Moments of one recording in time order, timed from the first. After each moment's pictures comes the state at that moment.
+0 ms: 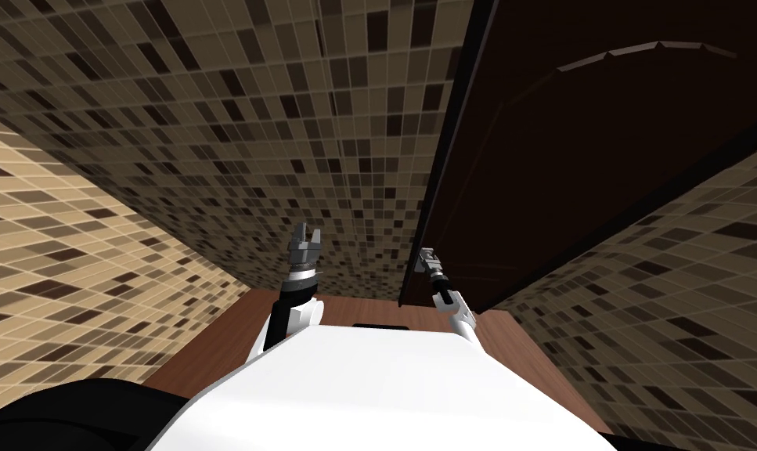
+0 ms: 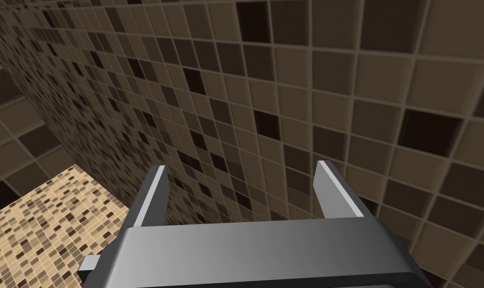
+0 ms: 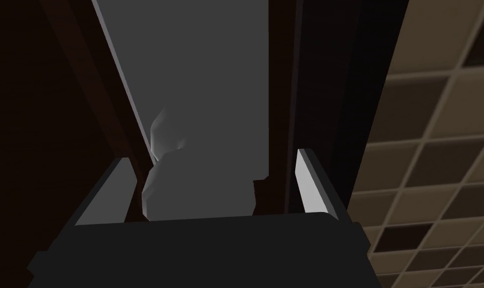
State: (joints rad) arm -0.07 -0.11 -0.26 -1.16 0.56 -0.41 0.91
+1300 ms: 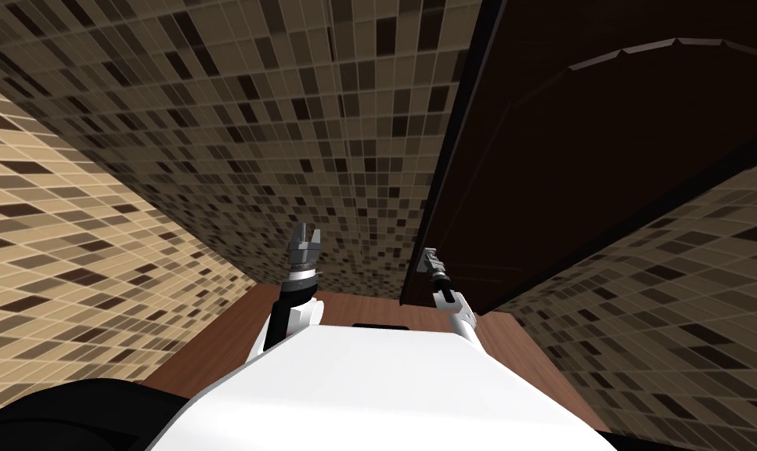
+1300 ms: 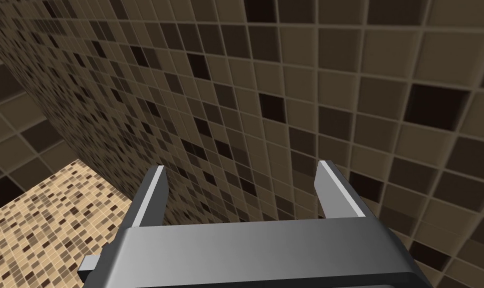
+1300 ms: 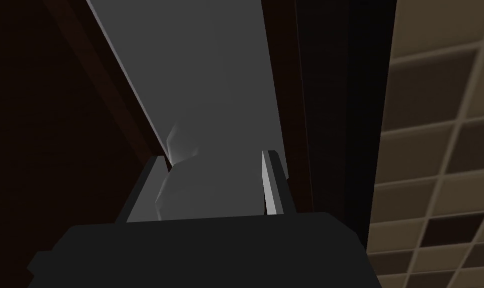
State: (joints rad) arm -0.08 -0.11 -0.27 -1.15 0.41 -0.35 0.90
